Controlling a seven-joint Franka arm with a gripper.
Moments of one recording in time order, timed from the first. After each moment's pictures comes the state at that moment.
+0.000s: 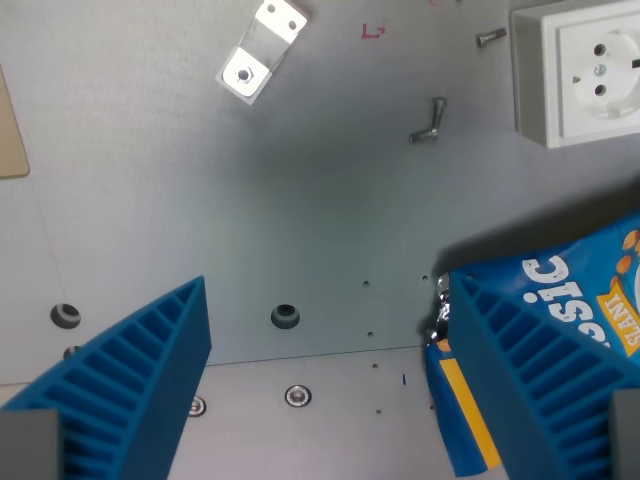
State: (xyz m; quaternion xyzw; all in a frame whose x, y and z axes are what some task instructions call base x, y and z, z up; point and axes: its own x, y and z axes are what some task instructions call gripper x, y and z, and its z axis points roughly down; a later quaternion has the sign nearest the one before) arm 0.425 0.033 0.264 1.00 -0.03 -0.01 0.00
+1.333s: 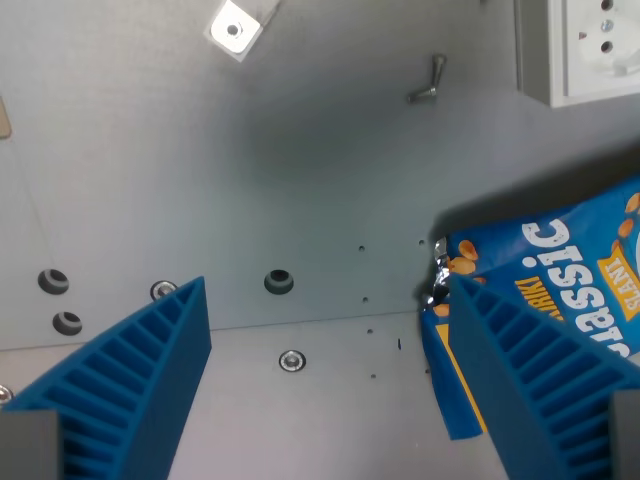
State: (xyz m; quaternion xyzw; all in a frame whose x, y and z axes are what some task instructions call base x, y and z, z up) arm 0.417 0.033 0.261 1.00 -0.03 -0.04 0.00
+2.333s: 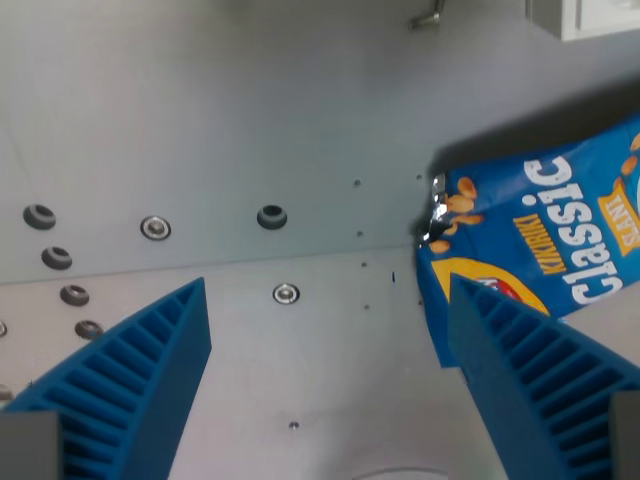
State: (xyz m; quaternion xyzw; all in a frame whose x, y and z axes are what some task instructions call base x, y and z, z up) arm 0.418 0.035 0.261 0.99 -0.03 -0.12 0.01
